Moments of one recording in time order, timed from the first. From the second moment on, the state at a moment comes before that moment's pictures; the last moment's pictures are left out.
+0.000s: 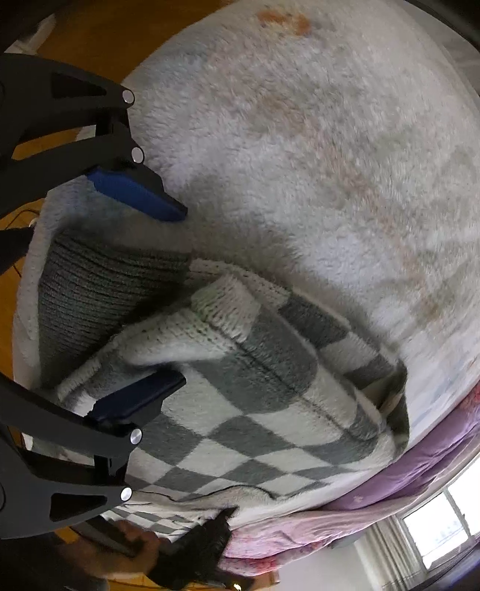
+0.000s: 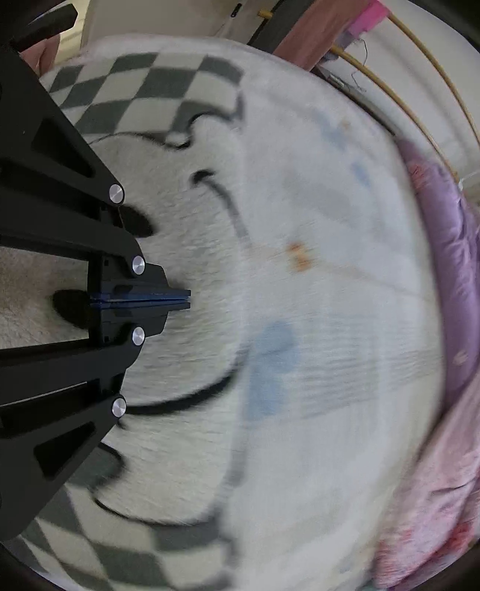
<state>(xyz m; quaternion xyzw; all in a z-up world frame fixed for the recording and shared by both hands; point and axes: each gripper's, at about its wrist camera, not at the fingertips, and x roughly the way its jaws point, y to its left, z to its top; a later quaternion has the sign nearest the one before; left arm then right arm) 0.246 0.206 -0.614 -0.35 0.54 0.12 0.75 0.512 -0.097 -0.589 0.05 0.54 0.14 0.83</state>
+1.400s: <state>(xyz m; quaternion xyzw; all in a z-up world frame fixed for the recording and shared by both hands) 0.256 0.183 -0.520 -0.40 0.55 0.01 0.74 0.303 -0.017 -0.509 0.04 0.52 0.38 0.77</state>
